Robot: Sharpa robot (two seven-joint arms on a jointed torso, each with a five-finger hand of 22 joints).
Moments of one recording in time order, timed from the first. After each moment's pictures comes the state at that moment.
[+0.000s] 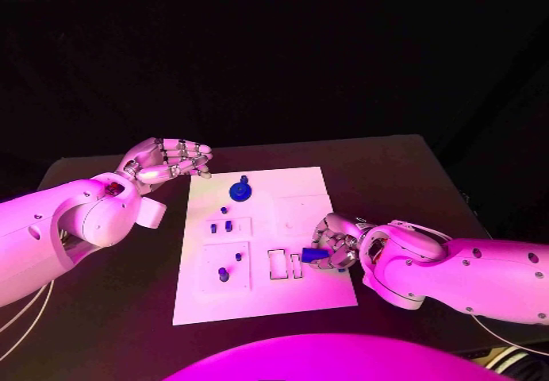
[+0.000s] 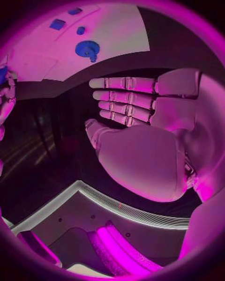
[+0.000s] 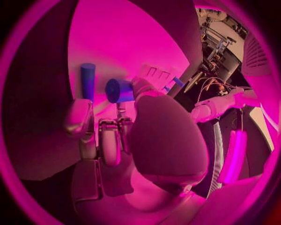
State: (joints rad) left arm 1.14 -0.89 0.00 1.44 -0.24 -0.11 0.30; left_hand 1.56 -0.20 0.37 0.24 0.27 0.84 0.21 0.24 0.25 0.87 0.18 0.30 0.07 0.78 0.13 0.78 0.28 0.17 0.84 0.22 0.48 0.35; right arm 1.05 -0.98 -0.21 1.88 -1.34 -0.42 -0.57; right_hand 1.48 -0.21 0.21 0.35 0.30 0.96 0.09 0.46 0.39 1.47 0.00 1.47 1.31 1.47 -0.06 1.53 1.31 0.12 1.41 0.05 1.03 1.30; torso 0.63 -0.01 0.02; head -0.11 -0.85
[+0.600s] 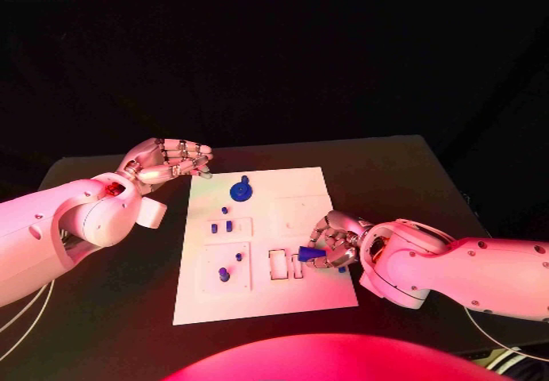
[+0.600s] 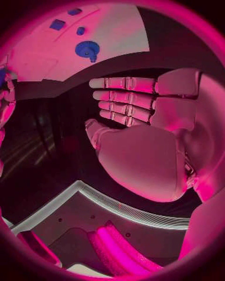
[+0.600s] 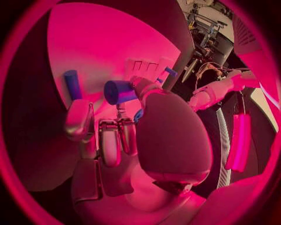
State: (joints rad) left arm 1.14 -0.90 0.00 1.44 -0.25 -0.11 0.30; left_hand 1.56 -0.20 0.37 0.24 0.27 0.84 0.21 0.24 0.25 0.87 0.18 0.30 0.07 0.78 0.13 0.78 0.28 0.17 0.84 0.22 0.48 0.35; right arm 1.08 -0.99 -0.21 1.92 -1.18 -0.47 -0.54; right_hand 1.39 -0.25 0.38 0.26 0.30 0.96 0.09 0.46 0.39 1.47 0.00 1.47 1.31 1.47 -0.06 1.54 1.31 0.12 1.41 0.04 1.04 1.31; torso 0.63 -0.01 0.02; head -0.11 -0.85
